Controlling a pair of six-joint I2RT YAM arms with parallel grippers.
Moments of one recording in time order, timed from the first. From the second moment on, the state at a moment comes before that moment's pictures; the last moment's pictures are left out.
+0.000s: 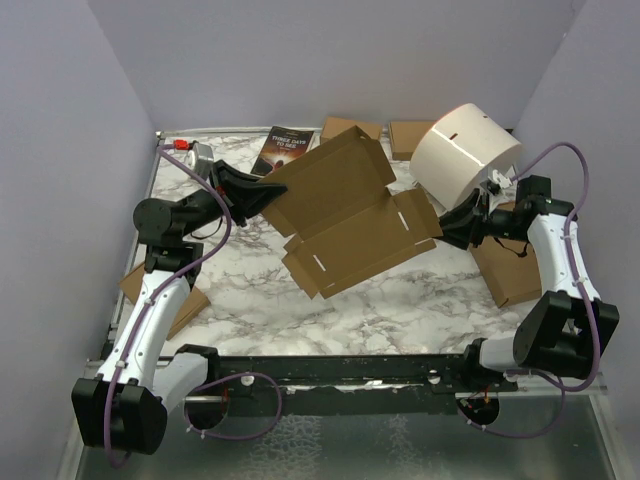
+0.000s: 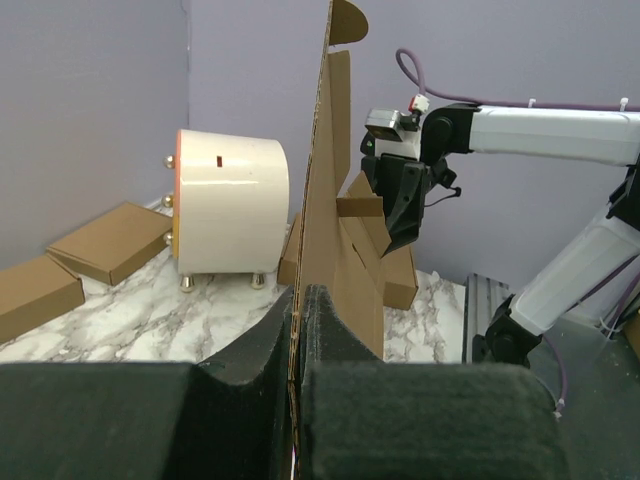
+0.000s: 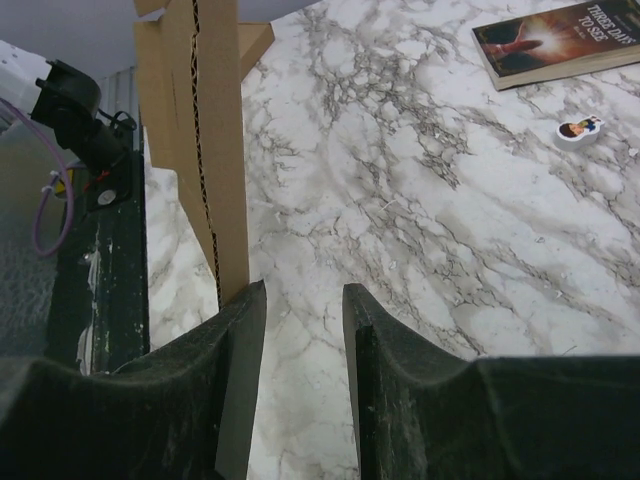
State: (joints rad) left arm -0.13 0.99 0.84 0.70 0.98 -0.68; right arm -0.27 1.36 1.12 -1.12 -1.47 -1.16
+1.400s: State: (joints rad) left arm -0.13 1.03 0.83 0.68 0.93 -0.62; right arm -0.15 1.18 0.92 -0.55 -1.17 -0.57
